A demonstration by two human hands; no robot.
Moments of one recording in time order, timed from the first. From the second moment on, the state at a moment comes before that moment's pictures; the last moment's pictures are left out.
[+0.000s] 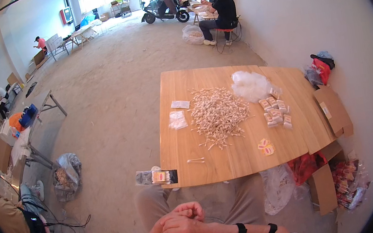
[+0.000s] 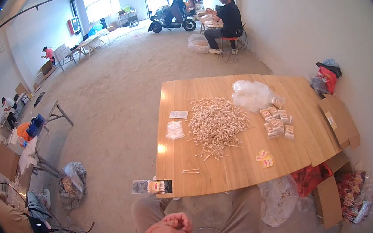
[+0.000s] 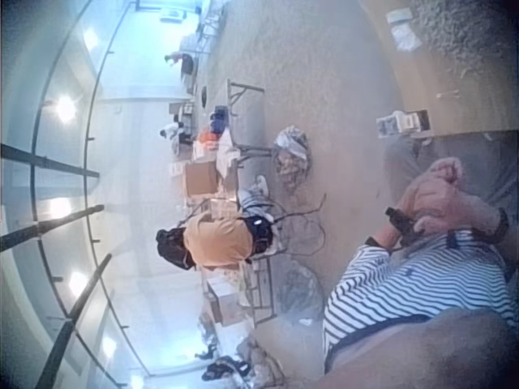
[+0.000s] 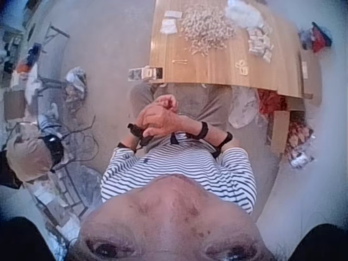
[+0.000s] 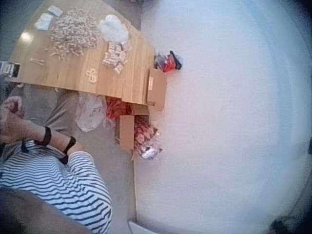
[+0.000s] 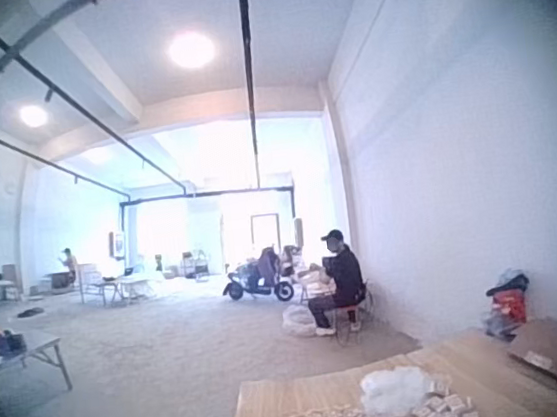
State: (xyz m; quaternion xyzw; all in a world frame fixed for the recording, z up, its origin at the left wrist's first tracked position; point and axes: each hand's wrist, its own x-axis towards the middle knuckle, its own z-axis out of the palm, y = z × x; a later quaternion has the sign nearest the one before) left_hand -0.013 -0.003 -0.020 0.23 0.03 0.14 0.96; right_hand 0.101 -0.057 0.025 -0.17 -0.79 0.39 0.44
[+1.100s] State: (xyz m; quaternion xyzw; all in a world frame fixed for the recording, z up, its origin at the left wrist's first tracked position) left_hand -0.022 -0.012 -0.041 0.29 0.08 0.13 0.94; right_hand 0.096 -0.058 0.032 -0.14 -0.80 0.41 0.42
